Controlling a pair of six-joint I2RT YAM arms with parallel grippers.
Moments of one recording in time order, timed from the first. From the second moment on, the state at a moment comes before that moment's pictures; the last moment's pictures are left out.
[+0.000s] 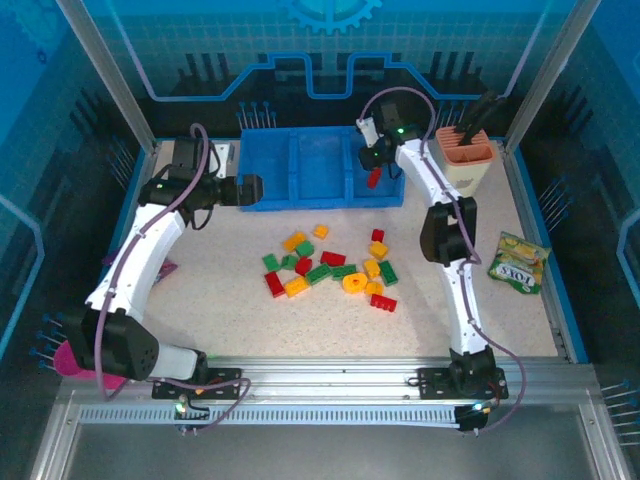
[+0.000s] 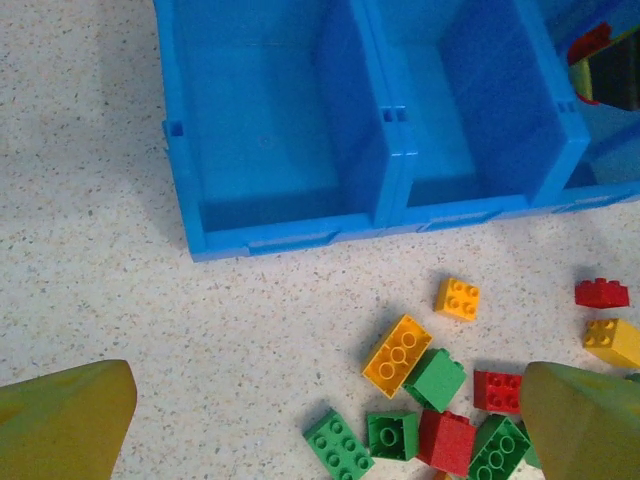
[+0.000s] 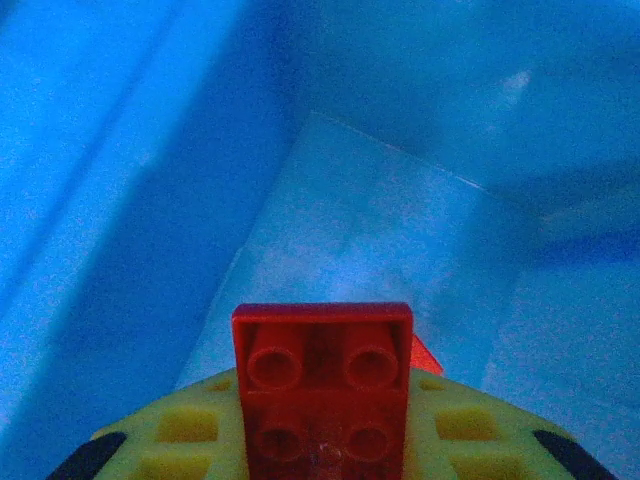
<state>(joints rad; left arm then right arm) -0.11 1.40 1.37 -0.77 0.14 -0.18 0.27 2.58 2.54 -0.93 -0.02 -0.17</state>
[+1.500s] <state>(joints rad) -0.11 1.30 1.40 -0.82 0.12 -0.17 0.40 1.91 1.42 -0.71 0.02 0.38</state>
